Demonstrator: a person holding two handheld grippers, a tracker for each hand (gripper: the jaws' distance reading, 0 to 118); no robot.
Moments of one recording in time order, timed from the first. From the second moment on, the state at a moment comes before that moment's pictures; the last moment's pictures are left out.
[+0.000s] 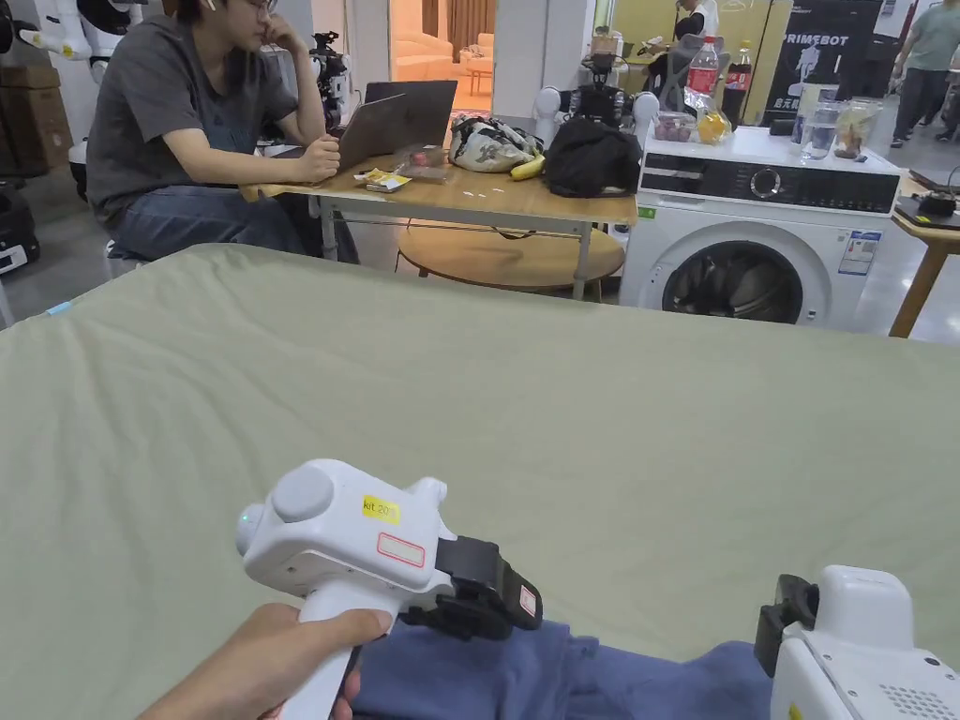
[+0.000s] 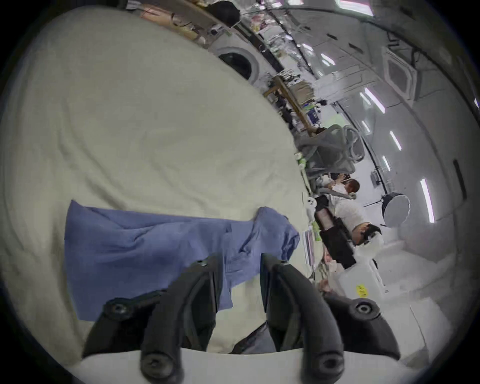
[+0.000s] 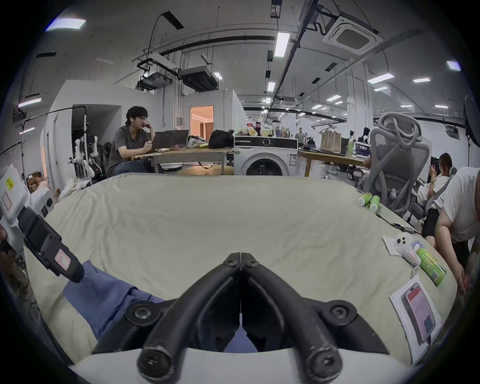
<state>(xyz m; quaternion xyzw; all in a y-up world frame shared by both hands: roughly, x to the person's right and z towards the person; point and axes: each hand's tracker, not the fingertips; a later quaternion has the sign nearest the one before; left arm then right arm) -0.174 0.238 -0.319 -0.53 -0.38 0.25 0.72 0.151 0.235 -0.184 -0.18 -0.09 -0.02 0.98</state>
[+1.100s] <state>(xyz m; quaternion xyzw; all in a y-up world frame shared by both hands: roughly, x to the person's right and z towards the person) -0.173 0.170 -0.313 -0.52 -0.41 0.32 0.67 0.167 0.237 -0.172 -0.18 -0.10 -0.05 0.98</state>
